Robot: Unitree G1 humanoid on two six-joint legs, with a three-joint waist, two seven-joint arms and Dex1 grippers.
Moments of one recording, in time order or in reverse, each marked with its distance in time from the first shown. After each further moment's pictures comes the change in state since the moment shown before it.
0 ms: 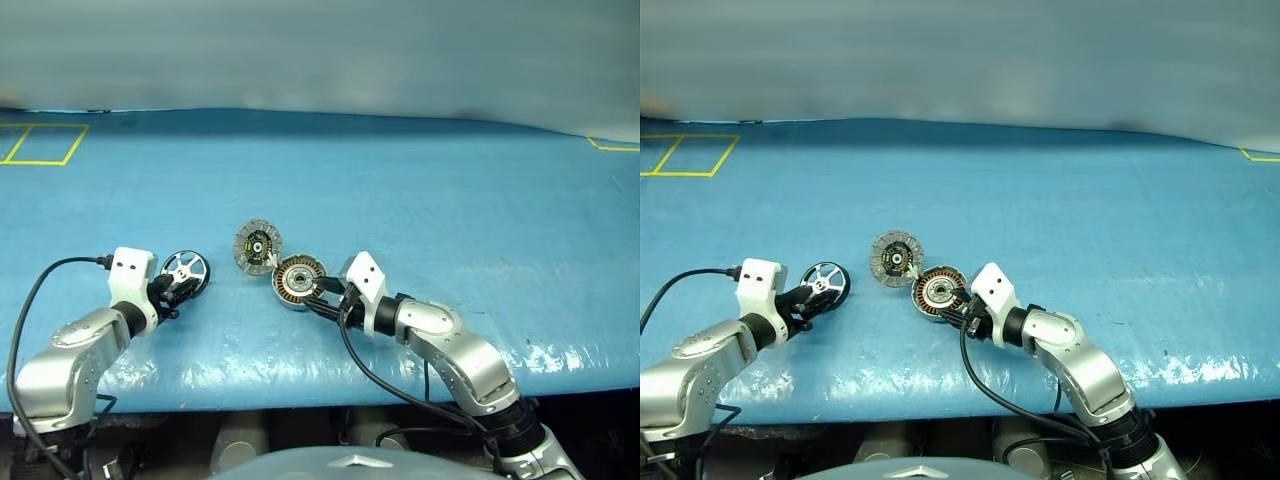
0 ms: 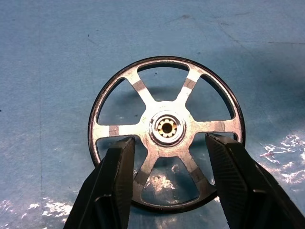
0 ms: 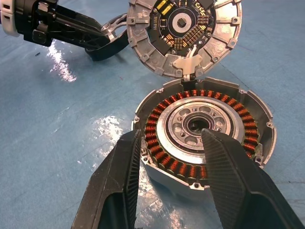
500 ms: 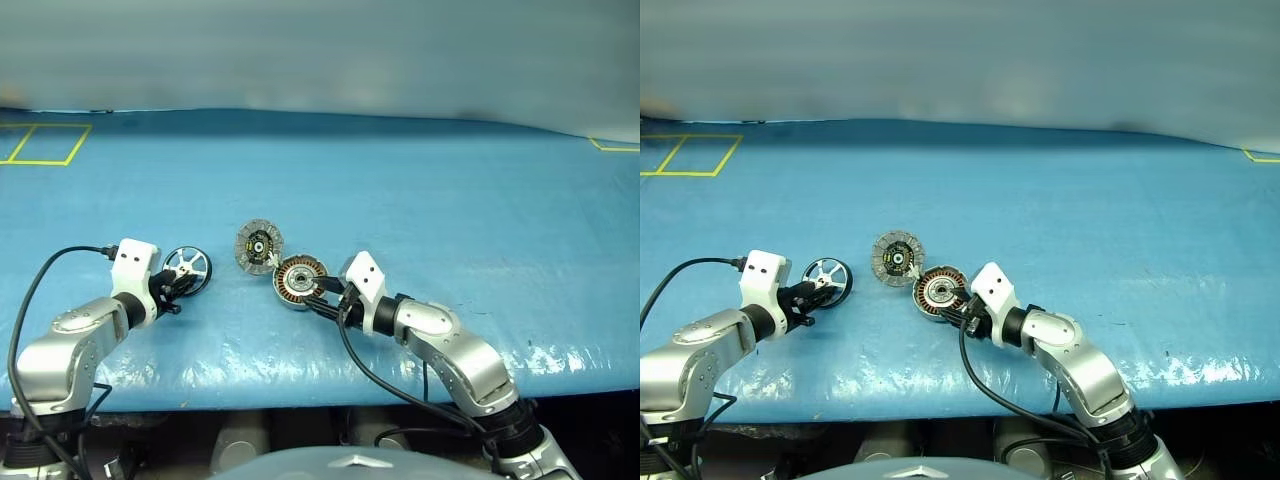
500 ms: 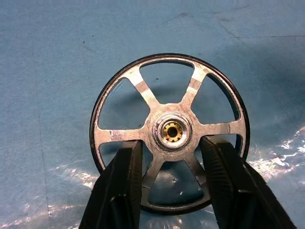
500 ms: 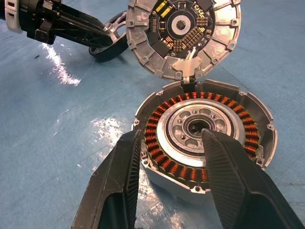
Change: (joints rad) left arm -0.045 0.044 -0.034 0.044 0.012 0.001 -0.016; right arm 0.004 0.008 0.000 0.000 0.000 0.000 -0.012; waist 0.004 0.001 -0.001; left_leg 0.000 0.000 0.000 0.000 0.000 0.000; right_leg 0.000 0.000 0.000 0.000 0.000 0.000
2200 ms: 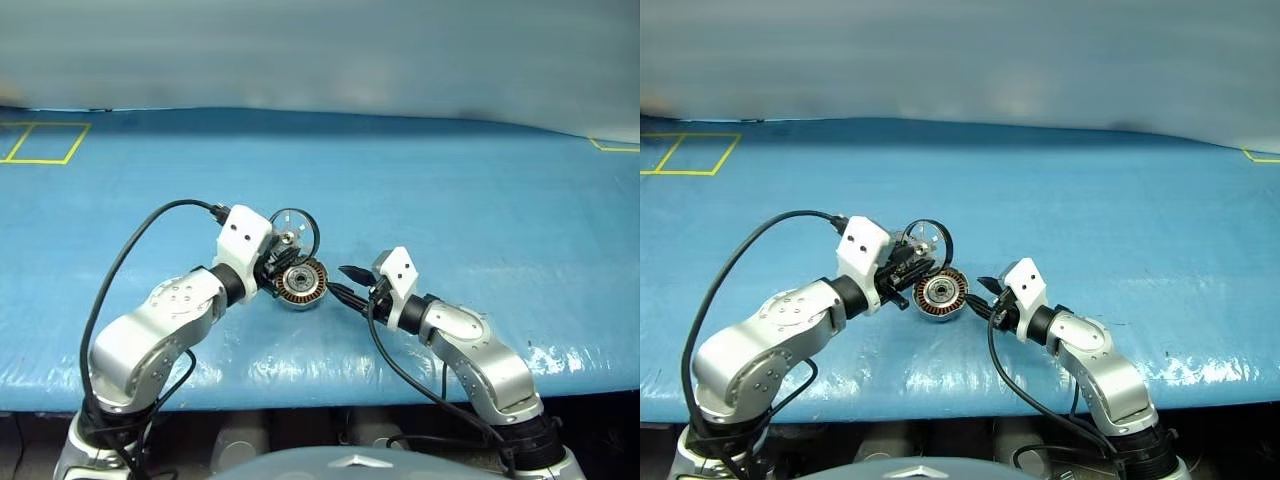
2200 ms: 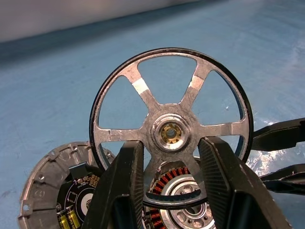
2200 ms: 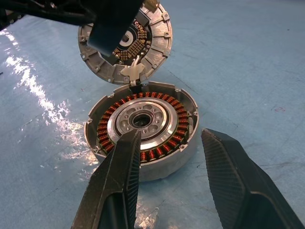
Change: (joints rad) left arm -0.230 -0.151 -0.414 -0.421 -0.071 0.161 0.306; right arm 0.087 -0.017 -0.147 -0.015 0.023 -0.079 0.005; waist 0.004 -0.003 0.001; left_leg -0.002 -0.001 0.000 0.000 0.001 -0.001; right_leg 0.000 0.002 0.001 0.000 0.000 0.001
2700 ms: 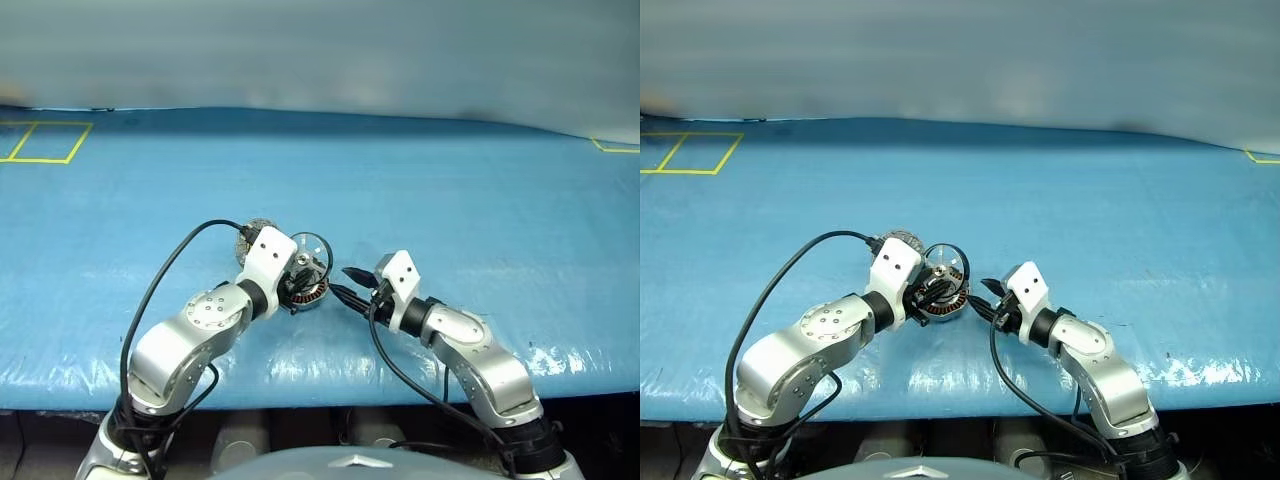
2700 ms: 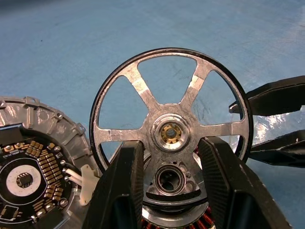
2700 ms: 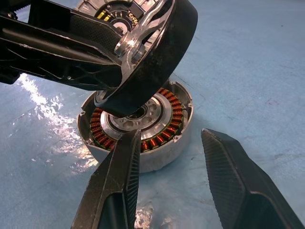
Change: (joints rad) left arm 0.025 -0.083 -0.130 0.060 0.098 0.011 0.010; right arm 0.038 -0.005 -0.007 0.041 -0.022 -0.074 0.011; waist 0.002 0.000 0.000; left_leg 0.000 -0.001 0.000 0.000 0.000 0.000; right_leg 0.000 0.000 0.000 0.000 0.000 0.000
